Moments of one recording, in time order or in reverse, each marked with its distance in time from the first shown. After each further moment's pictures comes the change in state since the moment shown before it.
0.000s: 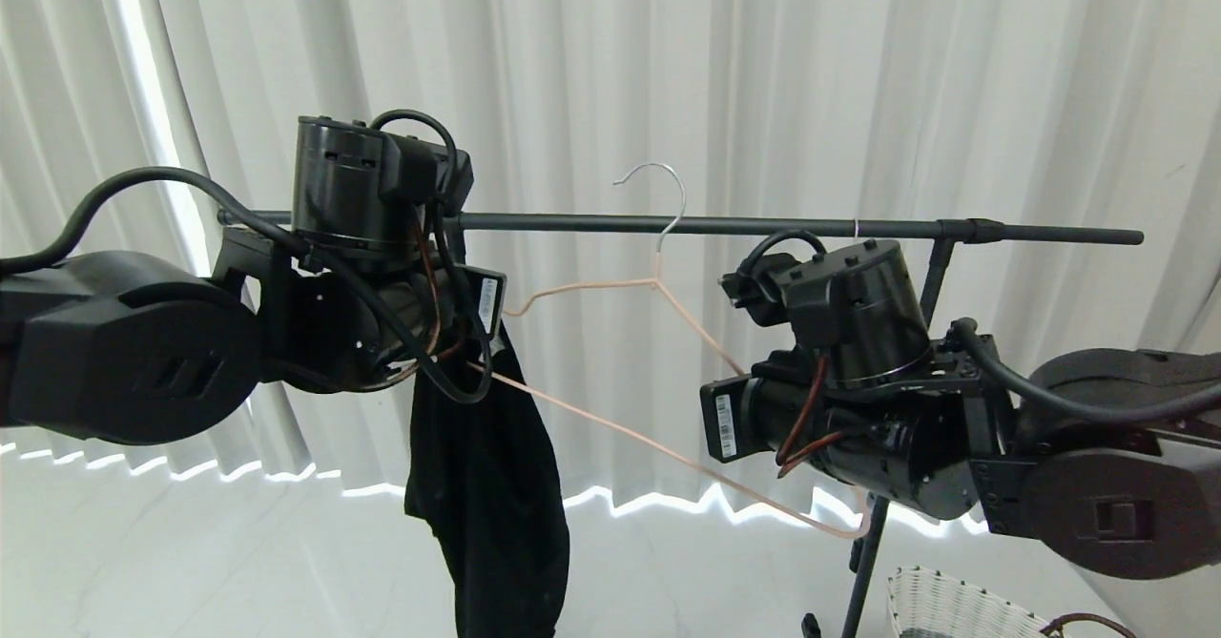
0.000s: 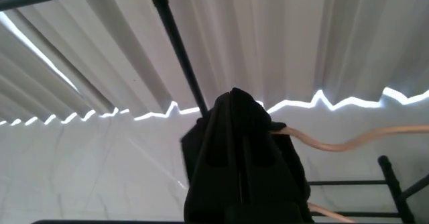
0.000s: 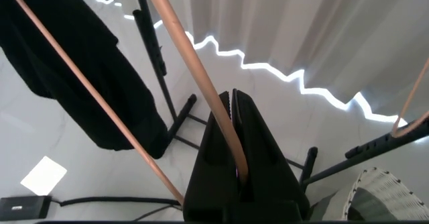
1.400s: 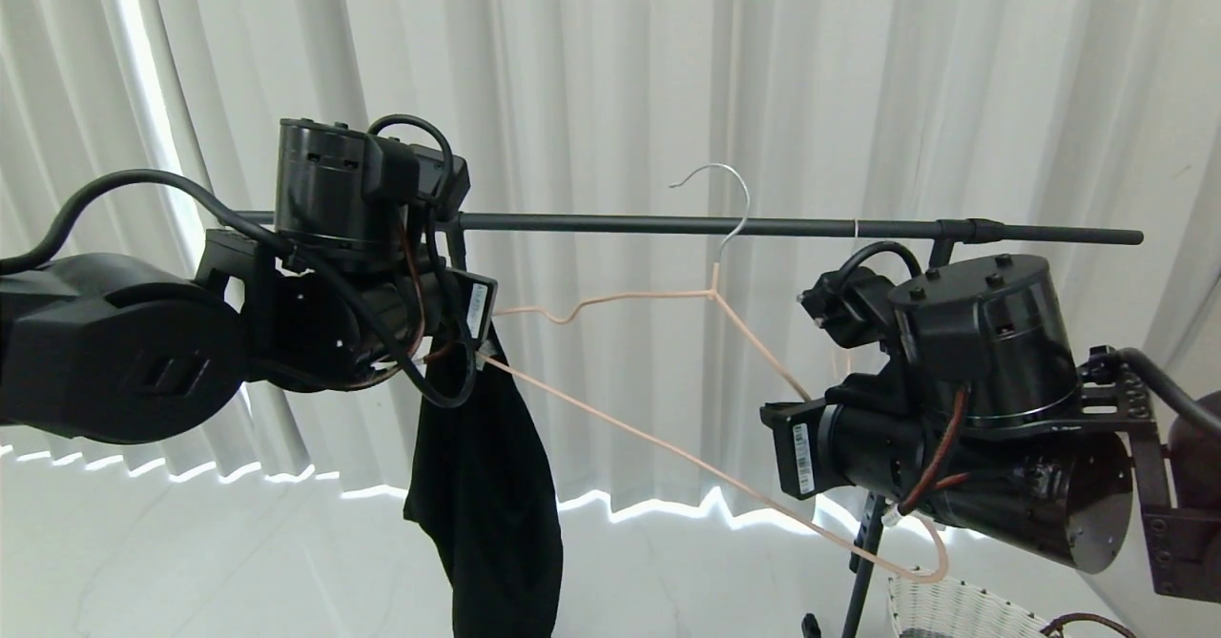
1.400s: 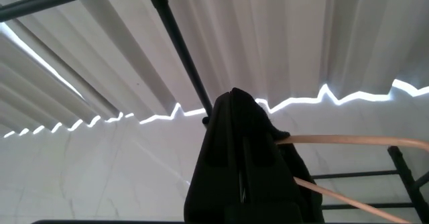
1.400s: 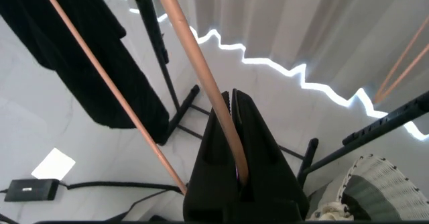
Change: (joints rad) left arm 0.034 -0.010 0.017 -0.004 -0.050 0.067; right arm -0.016 -0.167 0.183 -0.014 0.047 0.003
